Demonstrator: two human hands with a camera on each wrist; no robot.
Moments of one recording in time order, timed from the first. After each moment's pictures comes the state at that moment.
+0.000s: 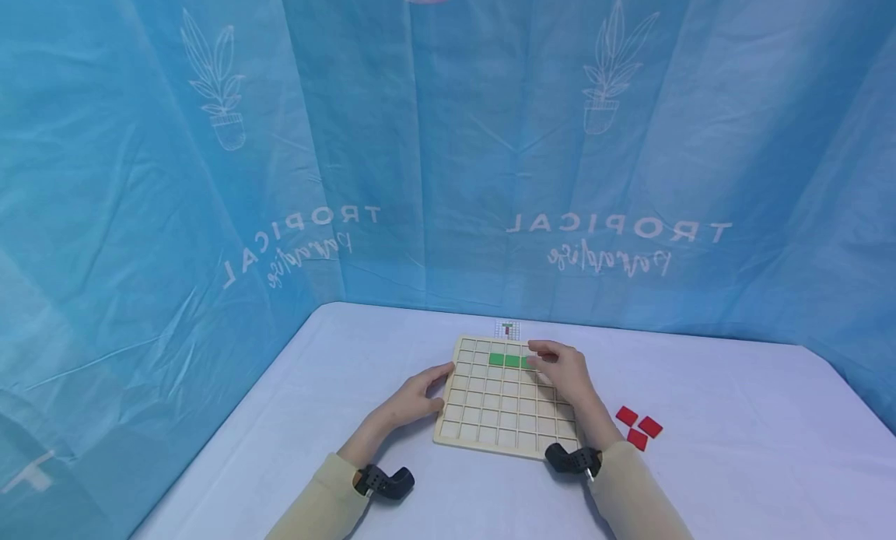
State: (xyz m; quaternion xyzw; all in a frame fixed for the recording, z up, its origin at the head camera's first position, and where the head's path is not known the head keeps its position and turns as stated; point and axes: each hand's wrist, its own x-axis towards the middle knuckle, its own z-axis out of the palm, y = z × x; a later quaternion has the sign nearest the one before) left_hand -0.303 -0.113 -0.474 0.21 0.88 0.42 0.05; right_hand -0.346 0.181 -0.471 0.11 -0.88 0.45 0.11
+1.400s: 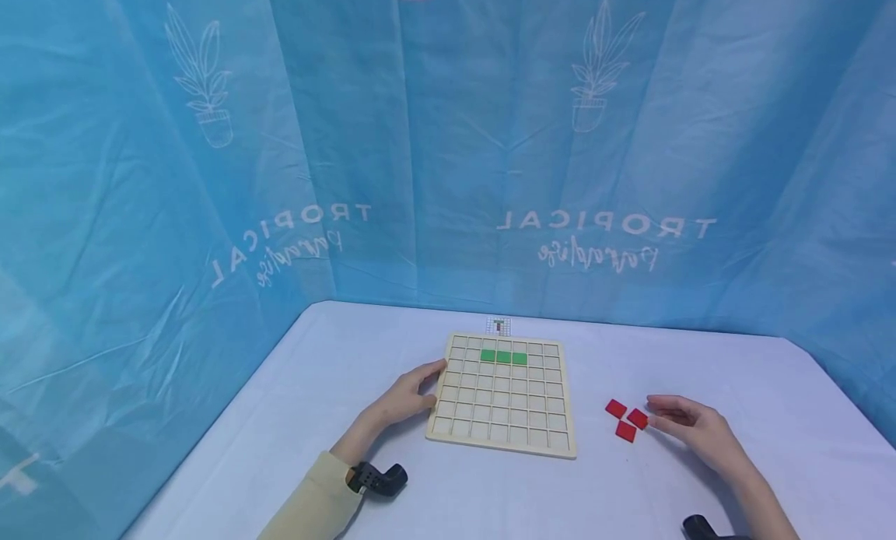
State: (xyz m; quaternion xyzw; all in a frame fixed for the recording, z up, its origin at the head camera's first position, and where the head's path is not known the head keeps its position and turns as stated) left_hand -0.305 -0.112 -0.475 0.22 0.88 0.42 0.05; right_hand -0.233 0.359 -0.474 0.04 -0.91 0.42 0.02
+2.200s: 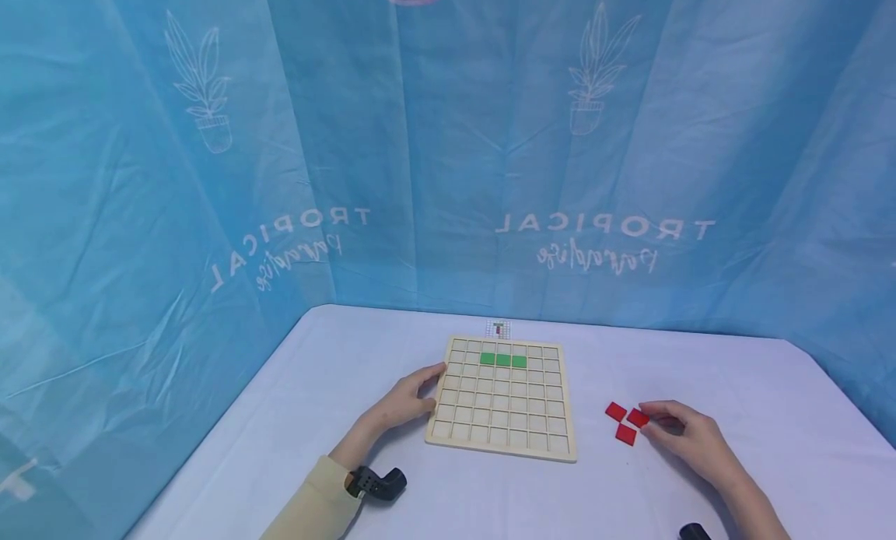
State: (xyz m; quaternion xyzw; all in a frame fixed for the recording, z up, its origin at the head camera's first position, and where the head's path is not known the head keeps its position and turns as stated) left_hand -0.303 -0.112 -0.474 0.21 0.88 0.42 0.05; right_hand -0.233 0.346 -0.484 0.06 -0.94 0.31 0.08
